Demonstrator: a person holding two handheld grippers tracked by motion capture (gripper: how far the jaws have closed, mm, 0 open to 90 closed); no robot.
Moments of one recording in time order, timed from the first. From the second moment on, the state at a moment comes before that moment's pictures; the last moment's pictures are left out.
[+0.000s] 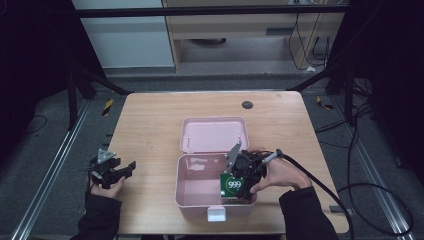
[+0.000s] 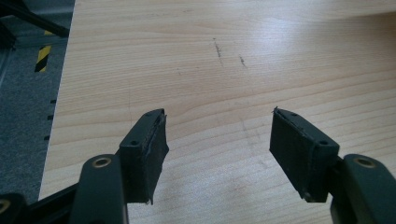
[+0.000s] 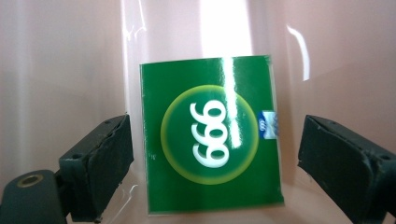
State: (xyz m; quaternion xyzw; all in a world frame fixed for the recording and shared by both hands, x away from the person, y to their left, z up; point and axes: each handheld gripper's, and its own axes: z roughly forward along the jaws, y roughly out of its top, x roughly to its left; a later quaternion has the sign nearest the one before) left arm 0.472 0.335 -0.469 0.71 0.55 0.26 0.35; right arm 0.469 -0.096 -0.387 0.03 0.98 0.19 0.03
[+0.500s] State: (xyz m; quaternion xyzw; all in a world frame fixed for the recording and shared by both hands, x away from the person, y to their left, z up) left arm 0.472 0.334 -0.471 0.72 0.55 0.25 0.35; right arm 0.461 -0.137 -0.332 0.13 0.92 0.33 0.15
